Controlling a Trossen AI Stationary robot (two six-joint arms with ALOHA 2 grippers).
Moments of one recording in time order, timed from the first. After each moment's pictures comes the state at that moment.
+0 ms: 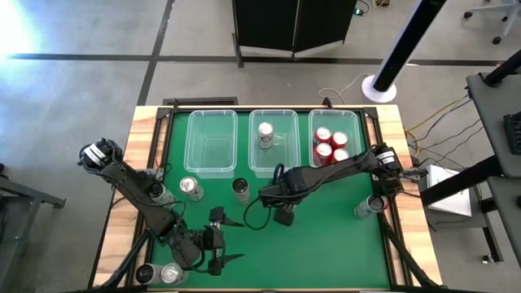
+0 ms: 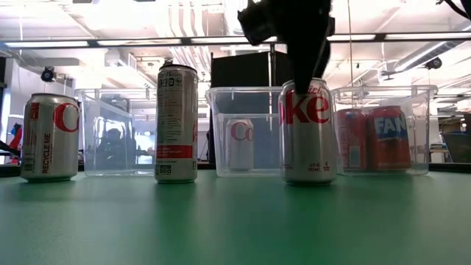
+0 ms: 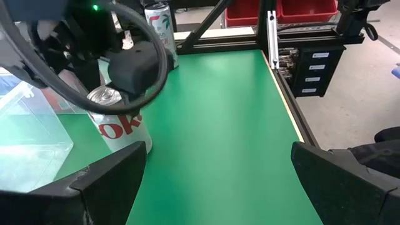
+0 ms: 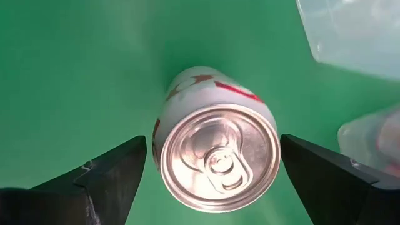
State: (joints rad) left arm -0.78 1.52 0.96 0.05 -0.74 -0.33; right arm 0.22 2.04 1.79 -1.30 0.05 0.66
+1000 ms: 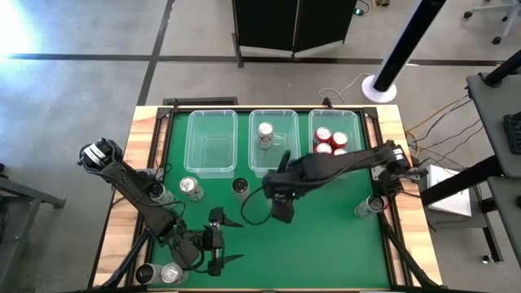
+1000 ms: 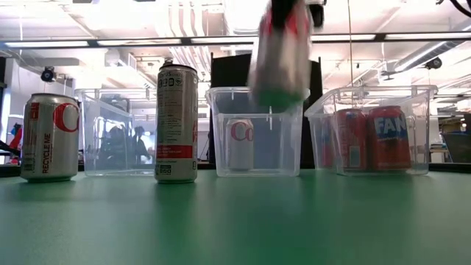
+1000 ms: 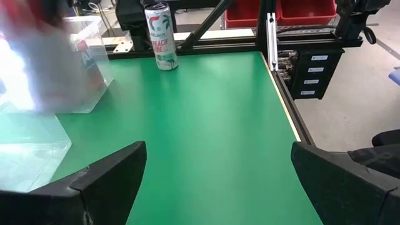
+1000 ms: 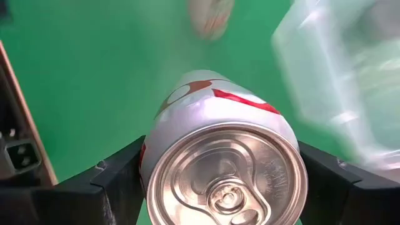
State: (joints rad) left arm -0.78 1.52 0.96 0.05 -0.74 -0.35; right arm 0.22 1.96 2.06 -1.36 0.07 0.55
